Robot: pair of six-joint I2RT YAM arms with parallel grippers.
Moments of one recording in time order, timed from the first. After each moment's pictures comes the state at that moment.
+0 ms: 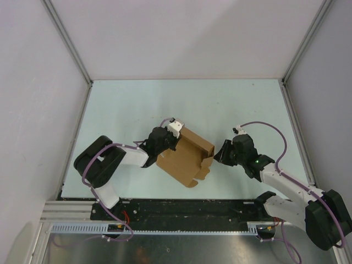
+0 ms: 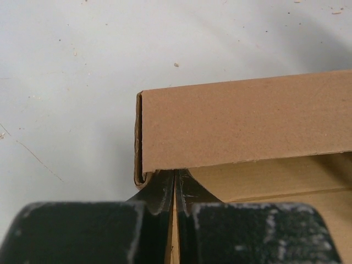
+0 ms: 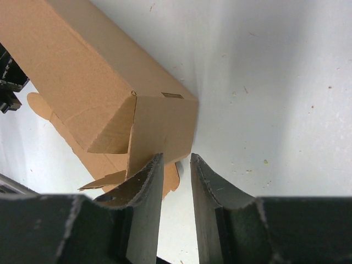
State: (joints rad) left arm -0.67 1.71 0.62 0.73 0.05 0.06; right arm 0.52 1.01 0.47 -0.17 -0.07 0.73
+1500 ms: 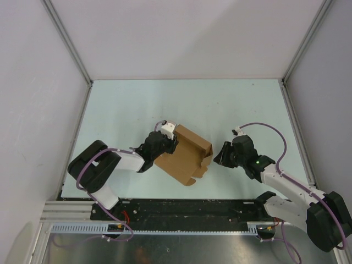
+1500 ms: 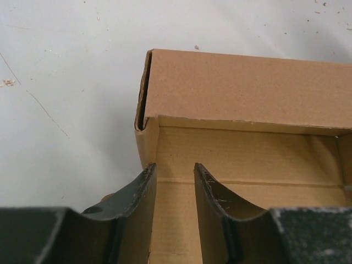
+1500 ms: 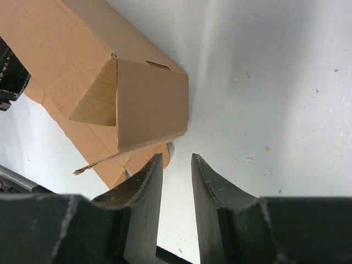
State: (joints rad) left arm -0.68 1.64 0.52 0.73 -0.05 -0.10; right arm 0.54 0.99 0.47 -0.21 -0.09 0.73
